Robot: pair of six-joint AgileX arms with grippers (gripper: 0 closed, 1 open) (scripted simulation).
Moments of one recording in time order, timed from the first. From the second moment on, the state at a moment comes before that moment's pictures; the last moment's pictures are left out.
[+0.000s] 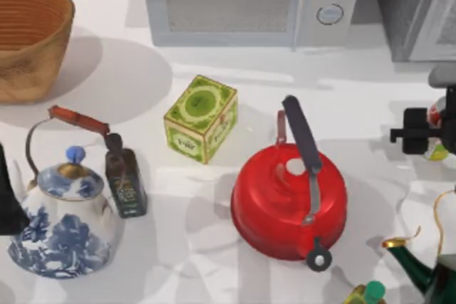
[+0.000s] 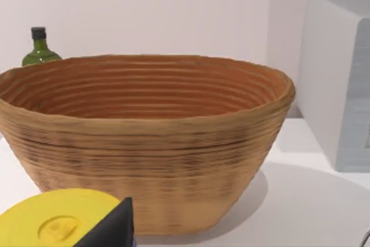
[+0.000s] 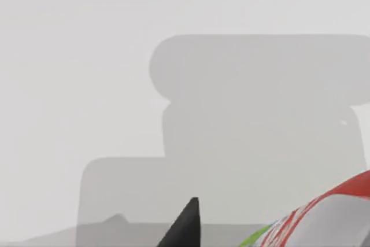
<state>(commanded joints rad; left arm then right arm) 0.00 0.00 0.00 0.00 0.00 0.00 0.14 1.78 0.69 0.29 0.11 0.12</state>
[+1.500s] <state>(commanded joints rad) 0.00 0.00 0.00 0.00 0.00 0.00 0.14 1.60 0.91 -0.16 0.11 0.12</state>
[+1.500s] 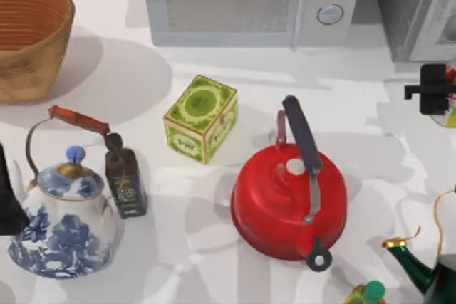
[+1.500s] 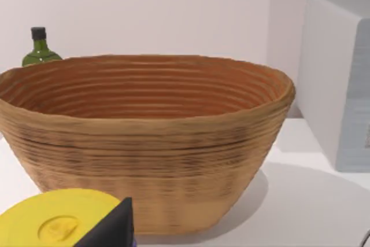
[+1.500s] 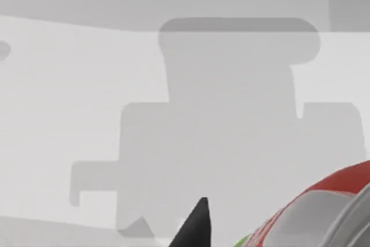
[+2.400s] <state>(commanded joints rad) 0.00 0.00 0.00 0.00 0.00 0.00 0.12 1.38 0.96 -0.34 0.09 0.10</state>
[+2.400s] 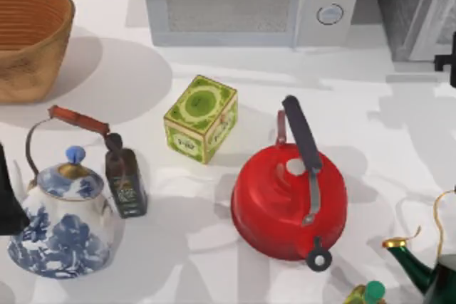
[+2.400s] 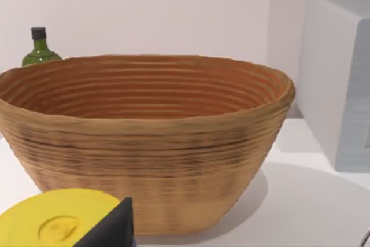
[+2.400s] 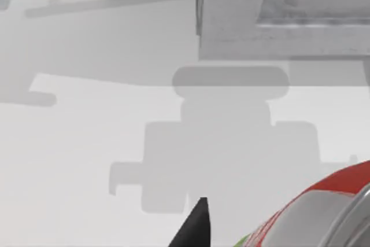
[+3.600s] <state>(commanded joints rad) 0.00 0.00 0.00 0.00 0.00 0.00 0.00 0.00 0.00 0.00 0.00 0.00</state>
